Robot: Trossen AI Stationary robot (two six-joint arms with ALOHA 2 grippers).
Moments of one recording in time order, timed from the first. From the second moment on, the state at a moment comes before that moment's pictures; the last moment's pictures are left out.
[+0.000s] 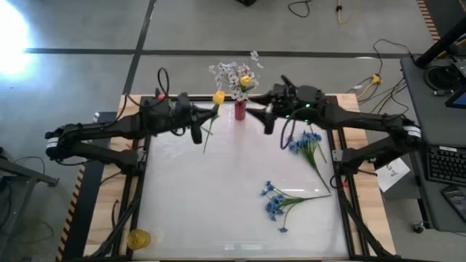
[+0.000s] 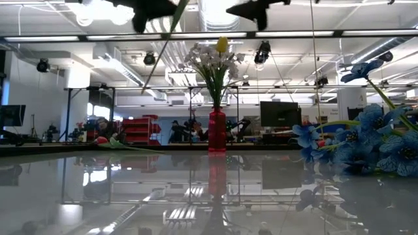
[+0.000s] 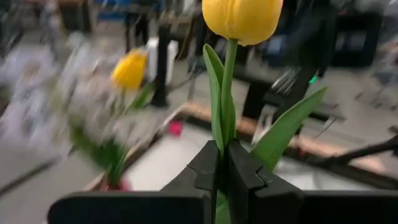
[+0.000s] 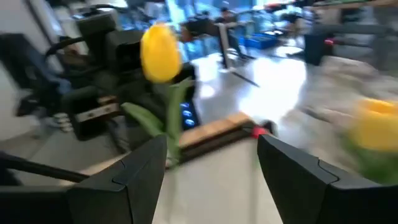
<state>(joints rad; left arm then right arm) 0.21 1.06 0.90 0.06 -0.13 -0.16 -0.26 1.30 1.11 0.16 -0.06 0.24</state>
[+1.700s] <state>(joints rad) 0.22 1.19 1.08 0.13 0.04 -0.06 -0.20 1.53 1.47 0.08 -0.06 0.21</state>
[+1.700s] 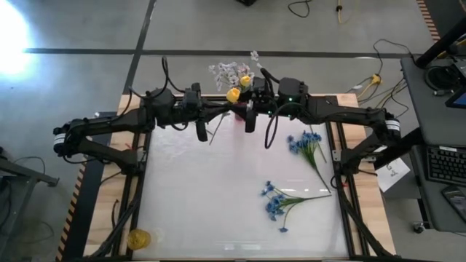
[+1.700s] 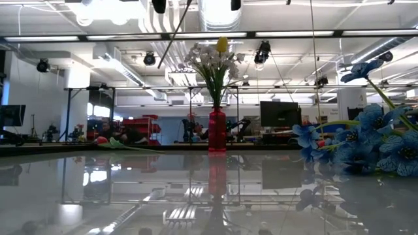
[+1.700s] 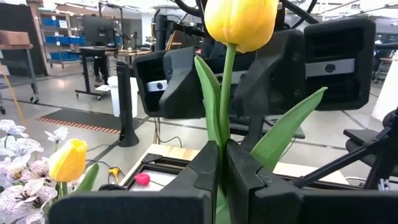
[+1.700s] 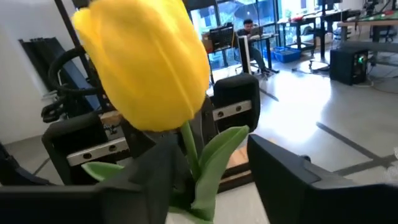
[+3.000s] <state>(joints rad) 0.29 1.01 1.08 -0.29 -0.23 0.02 -0.27 1.47 1.65 0.06 0.35 -0.22</state>
